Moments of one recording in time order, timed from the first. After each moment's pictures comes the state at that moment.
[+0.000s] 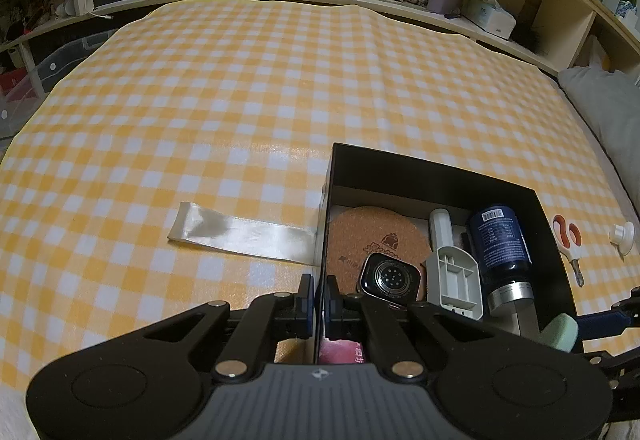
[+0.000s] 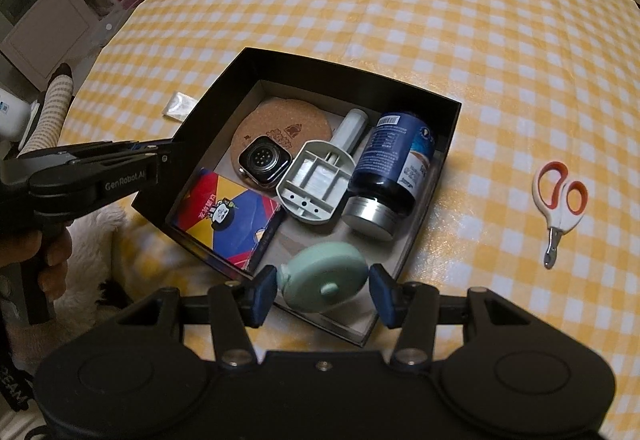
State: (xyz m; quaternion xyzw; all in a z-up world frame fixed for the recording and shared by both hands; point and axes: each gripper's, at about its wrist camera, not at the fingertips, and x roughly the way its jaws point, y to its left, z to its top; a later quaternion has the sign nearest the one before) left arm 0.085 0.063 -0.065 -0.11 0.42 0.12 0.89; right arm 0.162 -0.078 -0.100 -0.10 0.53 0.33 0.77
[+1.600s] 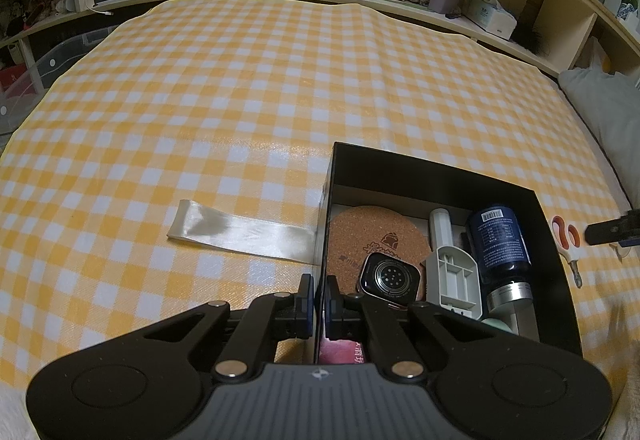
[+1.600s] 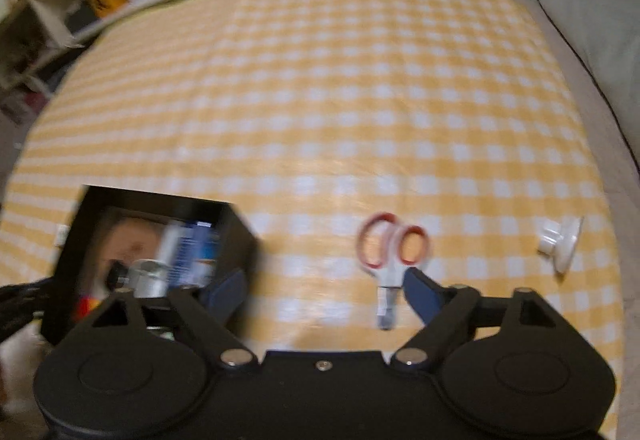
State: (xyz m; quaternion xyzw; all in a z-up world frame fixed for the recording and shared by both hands) left arm 0.085 0.064 -0.066 -0.12 0.43 0.12 0.89; right arm 0.243 -0.175 -0.101 -0.03 0.49 0.19 0.85
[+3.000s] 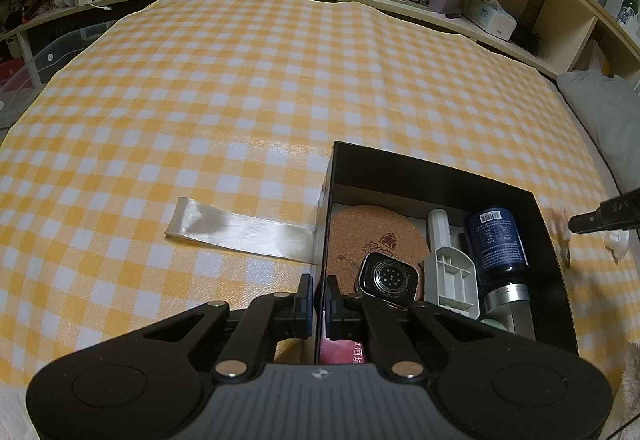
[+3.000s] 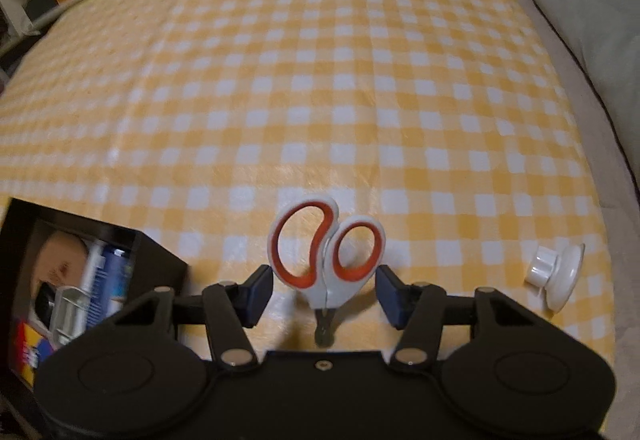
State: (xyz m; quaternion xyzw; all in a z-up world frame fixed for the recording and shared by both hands) left arm 0.085 0.066 -0.065 -0.13 0.43 0.11 0.89; right arm 0.290 -0.152 -0.119 -0.05 0.50 0.16 0.85
